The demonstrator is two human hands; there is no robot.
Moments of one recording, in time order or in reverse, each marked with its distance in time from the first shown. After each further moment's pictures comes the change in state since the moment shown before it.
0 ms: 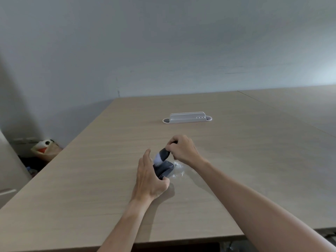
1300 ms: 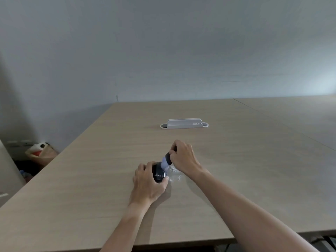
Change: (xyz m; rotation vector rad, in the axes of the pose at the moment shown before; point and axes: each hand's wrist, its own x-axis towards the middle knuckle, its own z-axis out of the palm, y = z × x) left_hand 0.005 -0.008 0.011 0.145 0.082 0.033; right_hand -0.007 0.012 0.002 -0.168 0.125 -0.060
